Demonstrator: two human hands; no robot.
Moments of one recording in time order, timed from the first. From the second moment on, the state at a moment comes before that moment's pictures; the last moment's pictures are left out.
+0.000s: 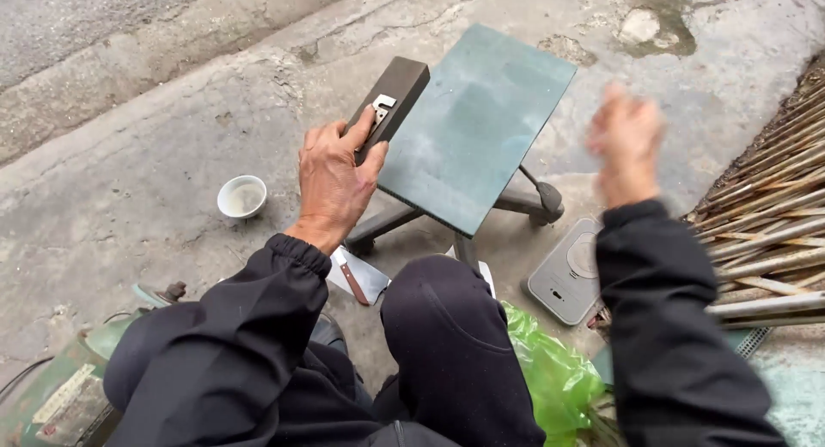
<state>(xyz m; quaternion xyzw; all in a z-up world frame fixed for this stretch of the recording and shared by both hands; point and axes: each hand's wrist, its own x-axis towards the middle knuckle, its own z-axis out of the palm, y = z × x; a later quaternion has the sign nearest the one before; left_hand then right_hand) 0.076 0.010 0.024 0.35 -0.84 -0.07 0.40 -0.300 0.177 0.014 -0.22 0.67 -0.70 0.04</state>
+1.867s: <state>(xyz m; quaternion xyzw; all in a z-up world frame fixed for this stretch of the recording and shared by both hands) 0.244 -0.060 -0.049 0.45 -0.82 -0.09 0.34 -0.013 0.257 0.100 -0.48 0.70 -0.52 -0.02</state>
